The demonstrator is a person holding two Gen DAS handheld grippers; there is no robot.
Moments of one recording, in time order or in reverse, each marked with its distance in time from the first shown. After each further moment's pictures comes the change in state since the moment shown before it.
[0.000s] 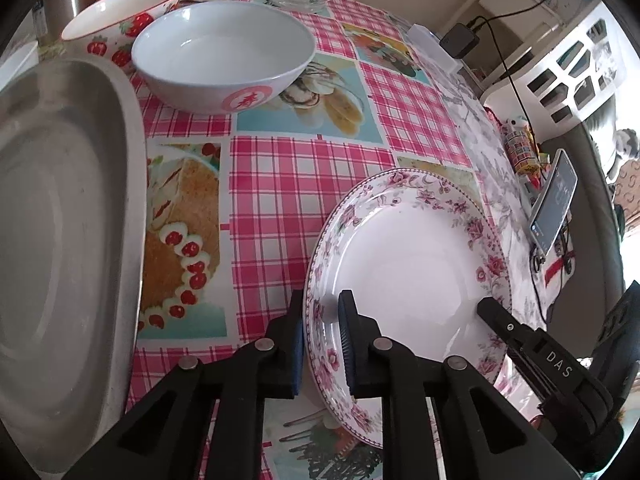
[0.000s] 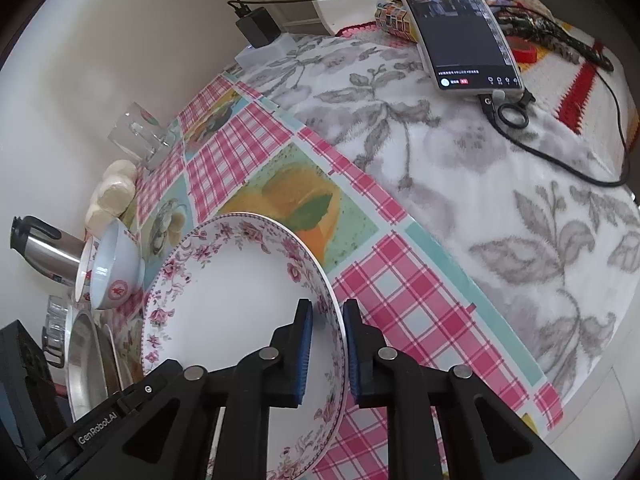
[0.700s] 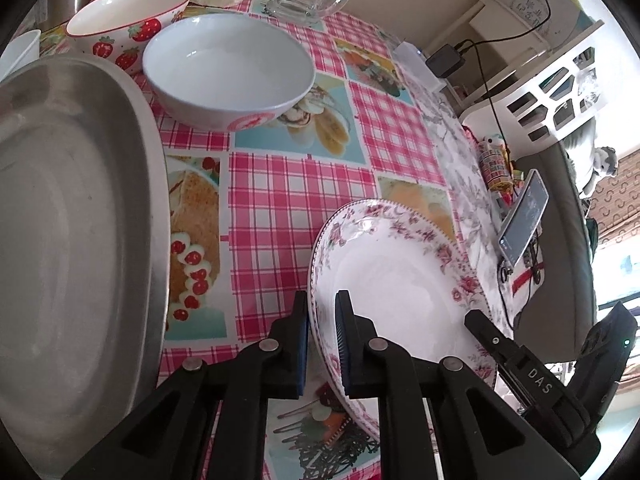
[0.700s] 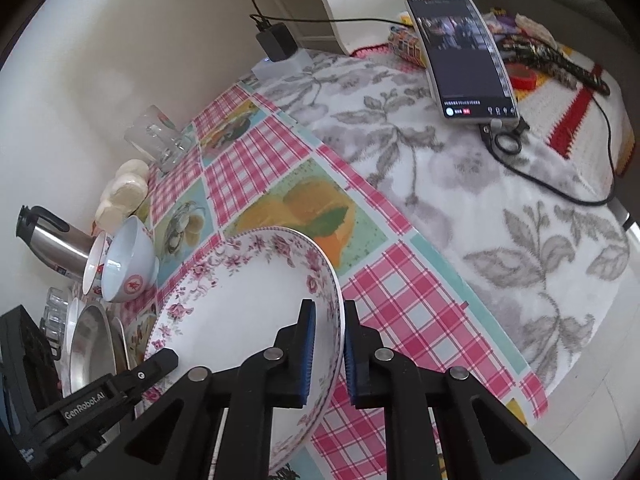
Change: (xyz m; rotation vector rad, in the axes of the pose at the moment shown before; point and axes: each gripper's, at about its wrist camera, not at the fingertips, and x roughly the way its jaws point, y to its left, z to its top) left arm -0.022 0.009 0.005 -0.028 -0.017 -0.113; right arm -0.024 0.016 -0.005 -0.062 -0.053 -0.016
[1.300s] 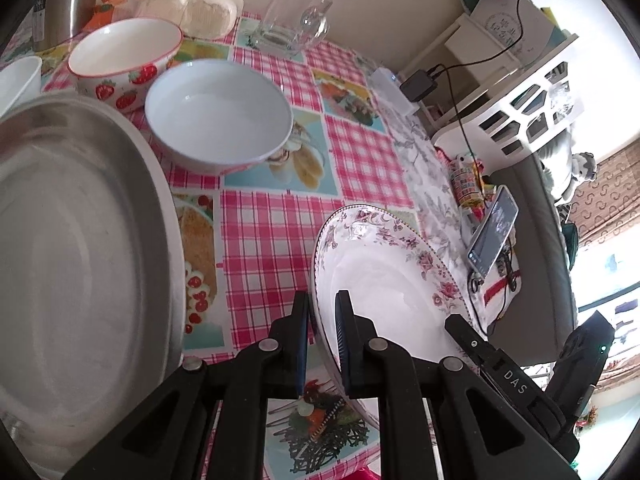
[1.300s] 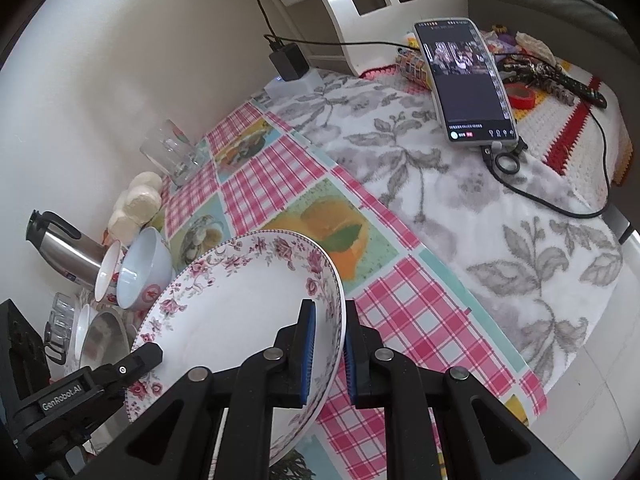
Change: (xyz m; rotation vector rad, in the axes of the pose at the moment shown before) left arm -0.035 -0.004 0.009 0.025 -0.065 -0.072; right arm -0.019 0.009 -0.002 0.000 -0.071 0.030
